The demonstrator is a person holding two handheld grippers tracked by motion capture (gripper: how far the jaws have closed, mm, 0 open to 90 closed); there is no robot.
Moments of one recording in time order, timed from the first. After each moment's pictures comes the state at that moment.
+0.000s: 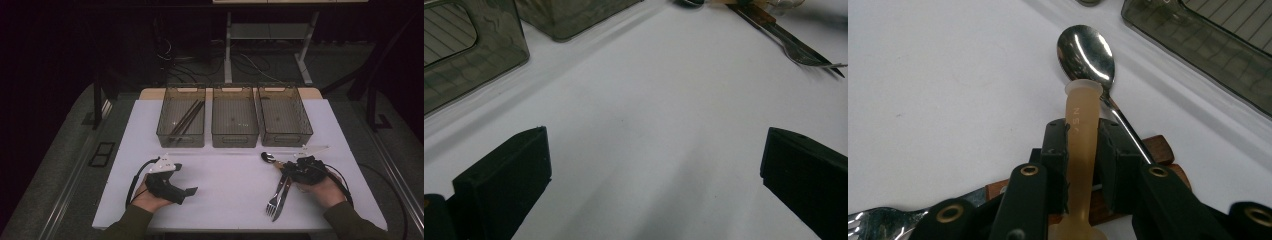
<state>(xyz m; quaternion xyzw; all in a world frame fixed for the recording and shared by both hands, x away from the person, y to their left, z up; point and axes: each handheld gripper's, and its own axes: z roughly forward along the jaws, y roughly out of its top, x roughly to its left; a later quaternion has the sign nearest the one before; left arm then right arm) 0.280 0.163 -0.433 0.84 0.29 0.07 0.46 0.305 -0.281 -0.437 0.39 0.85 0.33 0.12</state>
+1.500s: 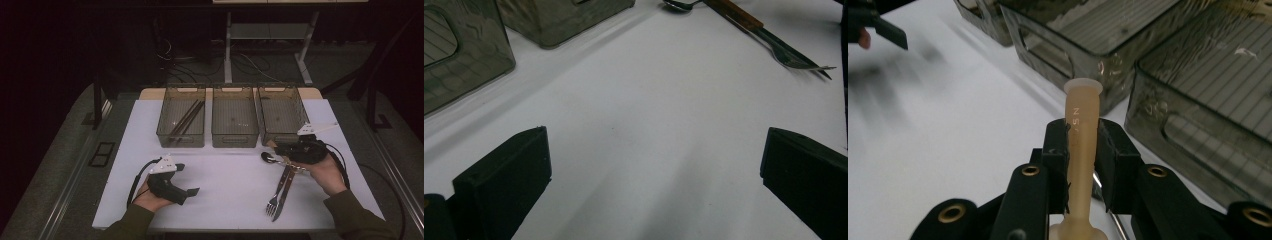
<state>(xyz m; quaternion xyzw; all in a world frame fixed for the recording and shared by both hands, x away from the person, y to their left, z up) 0.281 0.159 -0.438 0.84 0.27 0.06 0.47 0.338 -0.275 -0.387 0.37 0.81 0.44 0.09</state>
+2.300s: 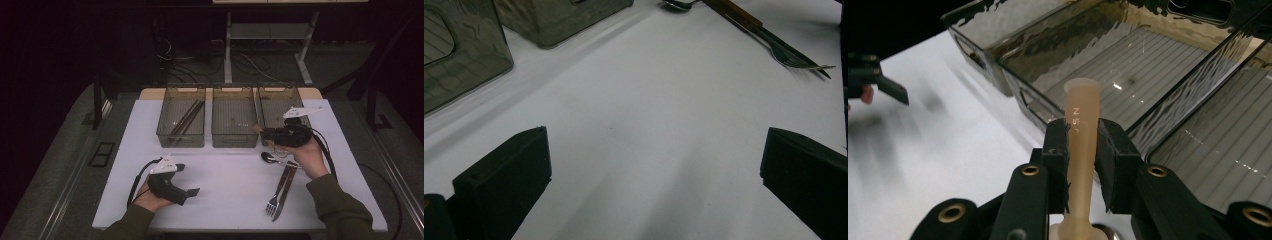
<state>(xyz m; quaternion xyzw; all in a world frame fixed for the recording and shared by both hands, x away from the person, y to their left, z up) 0.281 0.159 -0.437 0.84 0.27 0.06 0.47 0.377 -0.242 -0.371 0.37 0.80 0.46 0.09</state>
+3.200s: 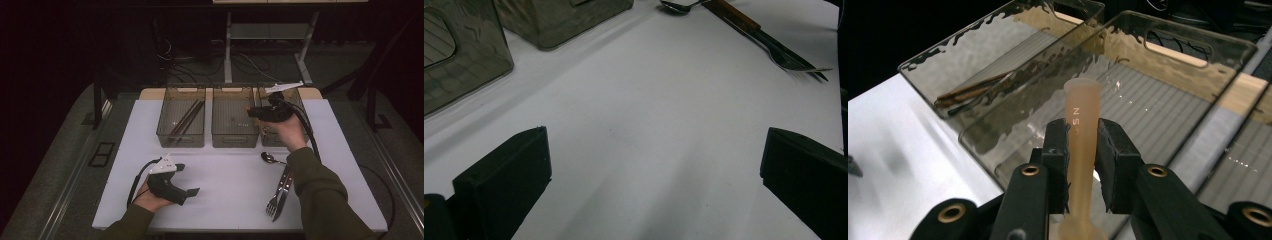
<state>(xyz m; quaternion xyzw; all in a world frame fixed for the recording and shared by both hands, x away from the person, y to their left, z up) 0.280 0.159 -0.436 0.83 0.28 0.06 0.48 0.440 -0.200 -0.345 0.40 0.79 0.45 0.10</state>
